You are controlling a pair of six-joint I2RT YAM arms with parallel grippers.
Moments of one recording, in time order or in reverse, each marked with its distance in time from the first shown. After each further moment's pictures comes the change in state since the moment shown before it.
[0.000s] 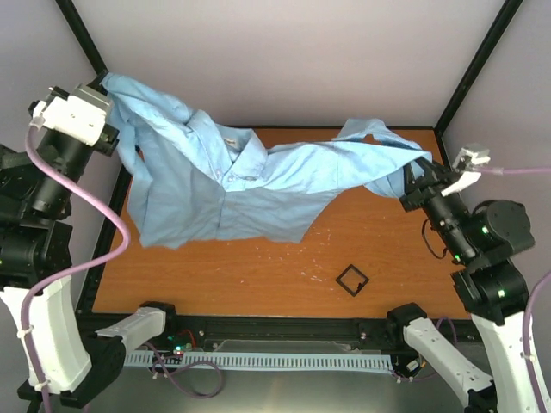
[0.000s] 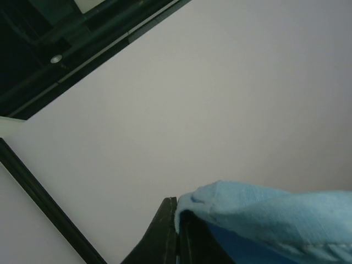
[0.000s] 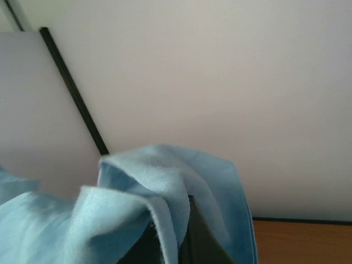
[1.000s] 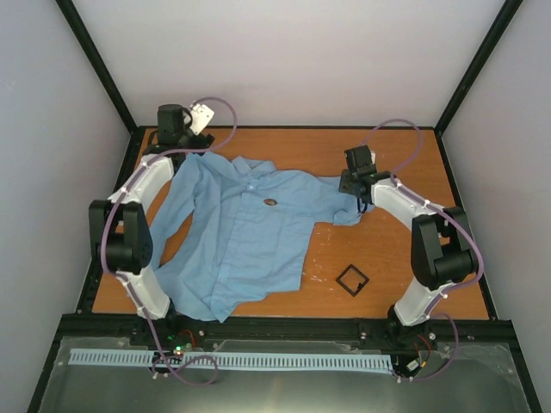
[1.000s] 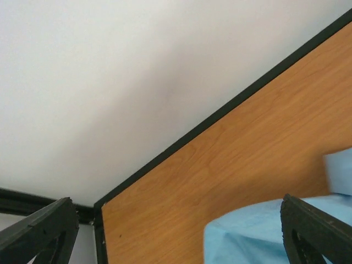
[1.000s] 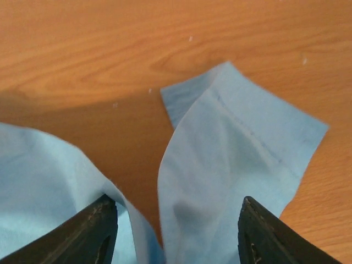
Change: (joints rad) left arm 0.023 0.741 -0.584 0.571 -0.270 0.037; right arm -0.042 1.077 -0.058 0.001 0.358 -0.002
